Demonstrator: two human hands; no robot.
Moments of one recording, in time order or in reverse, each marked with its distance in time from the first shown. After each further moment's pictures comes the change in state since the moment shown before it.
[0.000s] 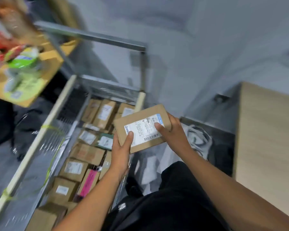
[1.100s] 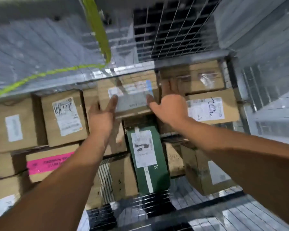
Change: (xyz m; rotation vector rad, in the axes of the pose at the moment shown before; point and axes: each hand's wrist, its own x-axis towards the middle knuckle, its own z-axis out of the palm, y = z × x) left_hand 0.386 -0.316 -0.340 -0.282 1.106 -0.255; right_hand 0.398 0.209 0.573 -1.217 -0.810 -0.682
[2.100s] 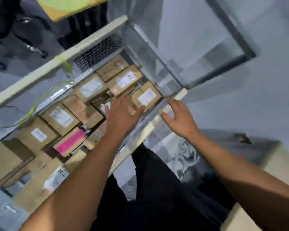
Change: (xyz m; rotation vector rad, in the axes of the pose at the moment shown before) left_hand -0.404 0.189 -0.107 0.975 -0.743 0.677; right_hand -0.501 -0.024 -0.239 0.402 0.158 0.508
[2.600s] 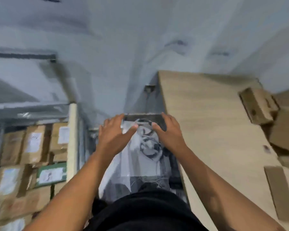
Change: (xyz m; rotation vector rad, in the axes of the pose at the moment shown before) left_hand -0.199 0.209 0.127 0.387 -0.526 0.742; right_hand -0.342 0.159 -0.006 0.548 0.656 0.774
